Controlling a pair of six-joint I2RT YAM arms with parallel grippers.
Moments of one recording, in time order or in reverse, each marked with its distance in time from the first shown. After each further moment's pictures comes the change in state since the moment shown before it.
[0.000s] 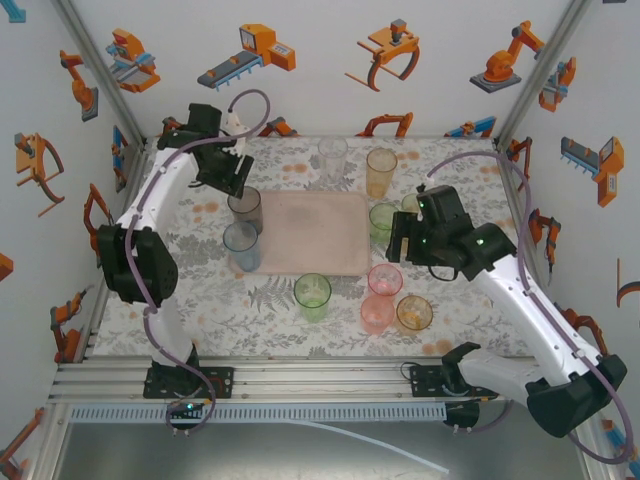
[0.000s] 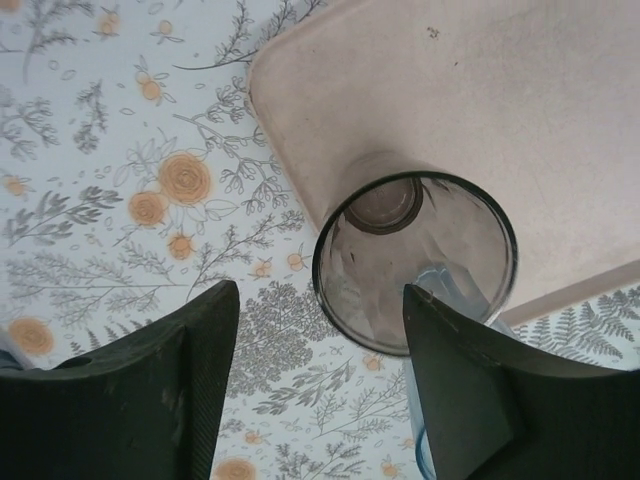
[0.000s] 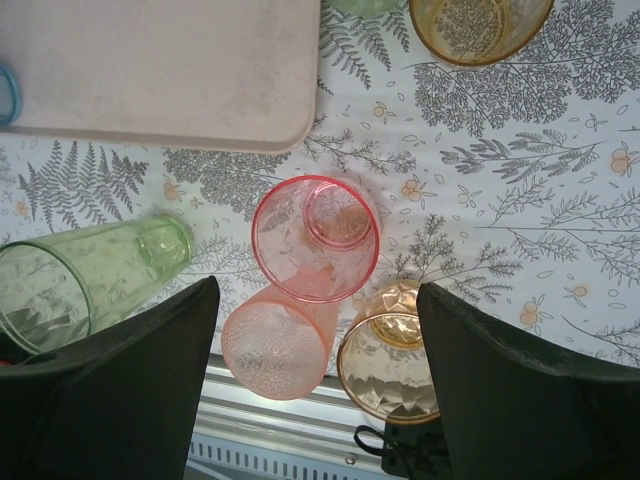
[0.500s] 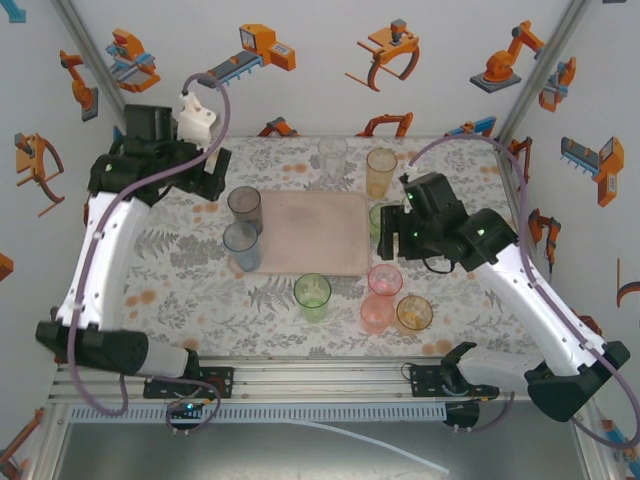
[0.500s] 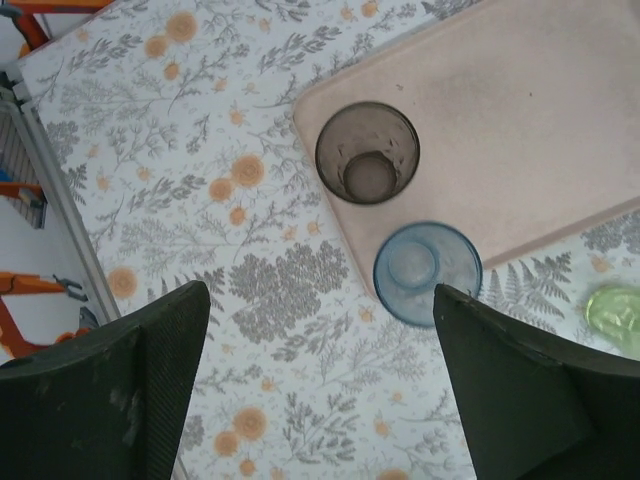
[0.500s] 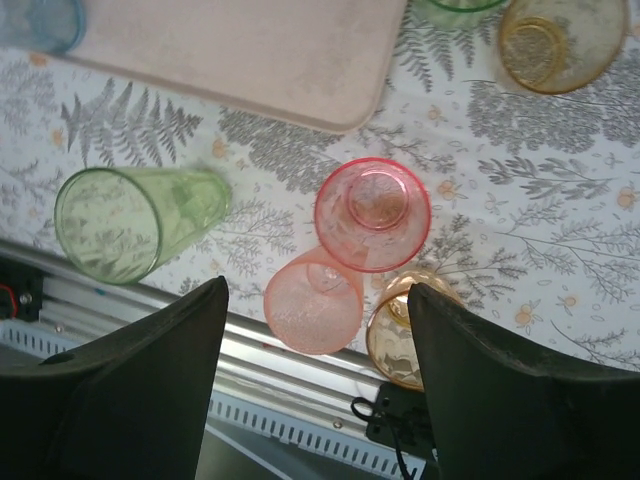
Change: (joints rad) left arm 0.000 -0.561 -0.161 -0.035 -0.010 -0.016; right arm 0.216 0.093 0.214 -0.135 0.048 -0.041
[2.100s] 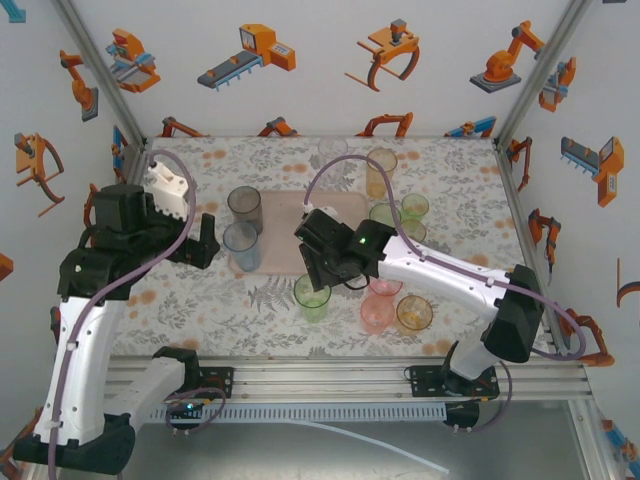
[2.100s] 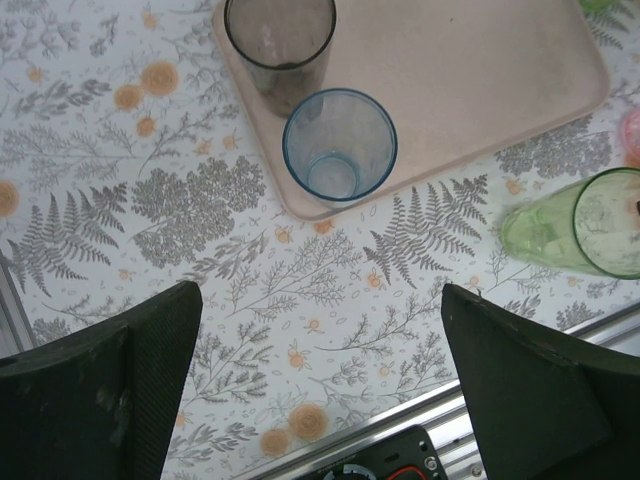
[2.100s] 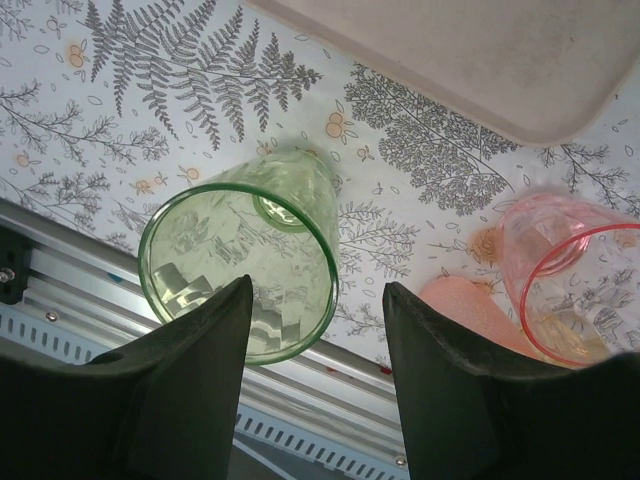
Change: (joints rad) left arm 0.046 -0.397 -0.399 -0.015 0.112 -0.114; right arm 0.334 0.391 0.032 0.176 0.071 0.154
